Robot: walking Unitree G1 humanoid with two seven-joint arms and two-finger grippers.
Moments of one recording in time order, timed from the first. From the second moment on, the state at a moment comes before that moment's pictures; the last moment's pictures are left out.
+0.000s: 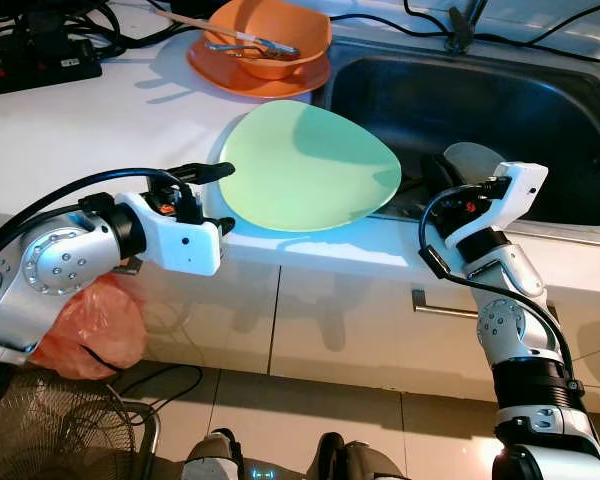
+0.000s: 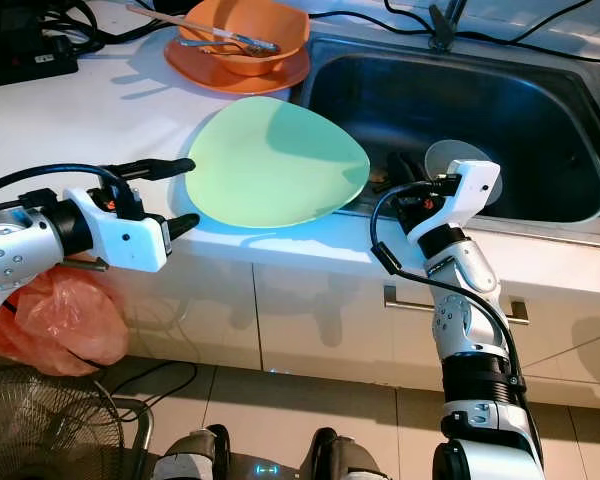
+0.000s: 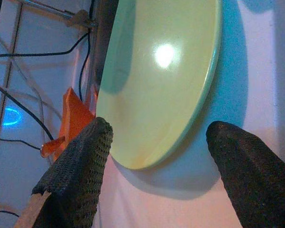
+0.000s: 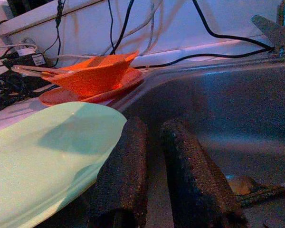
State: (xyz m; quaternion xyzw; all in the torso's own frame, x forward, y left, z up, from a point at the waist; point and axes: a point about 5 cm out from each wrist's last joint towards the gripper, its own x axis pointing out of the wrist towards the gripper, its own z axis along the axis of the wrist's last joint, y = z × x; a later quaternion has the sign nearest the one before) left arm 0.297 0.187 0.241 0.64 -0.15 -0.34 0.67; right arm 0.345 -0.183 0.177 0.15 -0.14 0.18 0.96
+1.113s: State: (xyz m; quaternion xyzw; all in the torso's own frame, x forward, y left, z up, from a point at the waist) left arm 0.331 0.159 0.244 0.68 -0.16 -0.35 0.63; right arm 0.343 -0.184 0.177 0.15 -0.14 0.17 0.96
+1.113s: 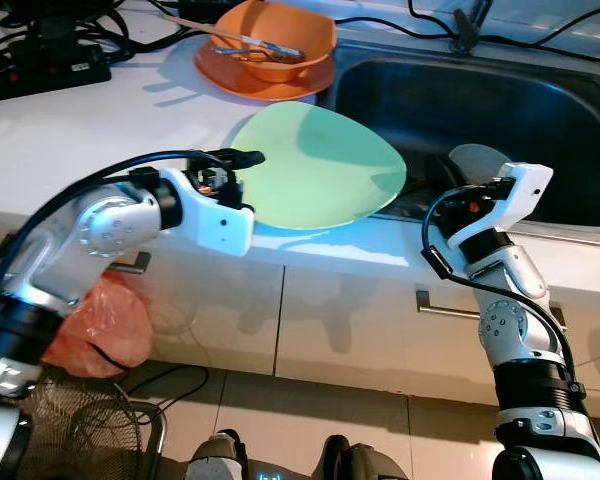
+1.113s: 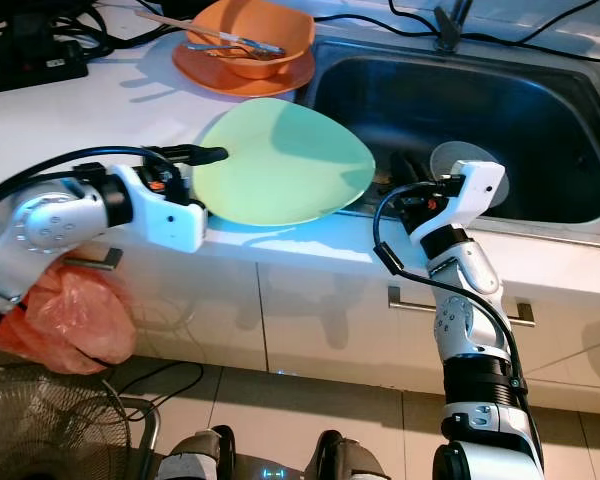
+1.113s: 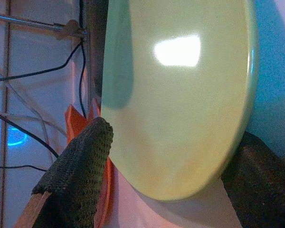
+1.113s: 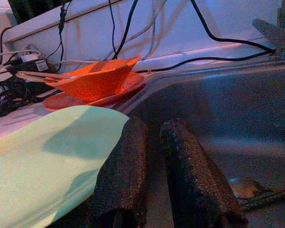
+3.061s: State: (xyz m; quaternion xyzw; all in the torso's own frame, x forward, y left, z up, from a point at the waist) left arm 0.328 0.154 0.240 0.70 -0.19 -0.33 0.61; right arm 0.343 -0.180 0.178 0.15 -0.14 0.18 0.96
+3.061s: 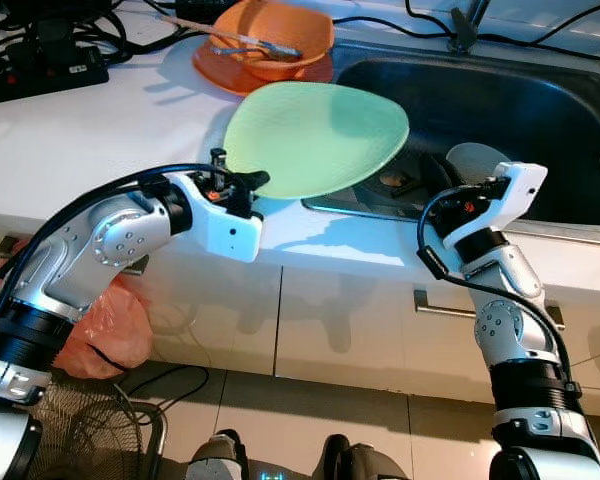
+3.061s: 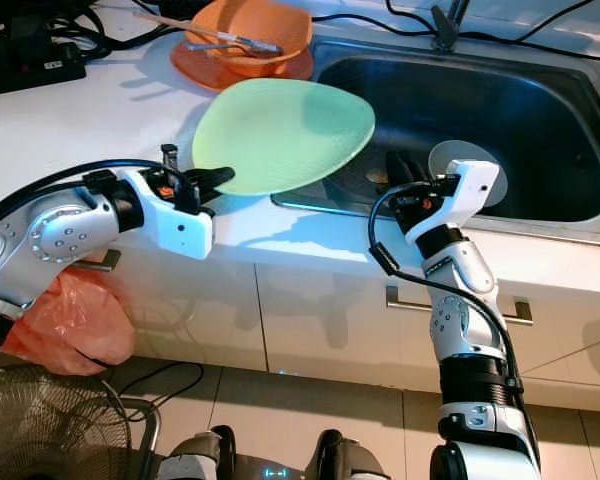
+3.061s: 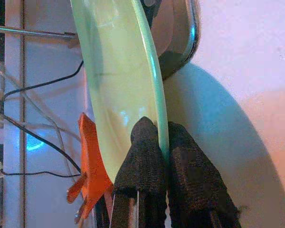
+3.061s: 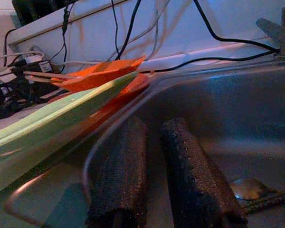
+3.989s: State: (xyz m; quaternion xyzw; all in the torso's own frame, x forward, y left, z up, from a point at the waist) left arm 0.315 0.118 0.236 0.67 -0.29 -0.30 0.62; right arm 0.347 -0.178 0.185 0.15 -0.16 0.18 0.96
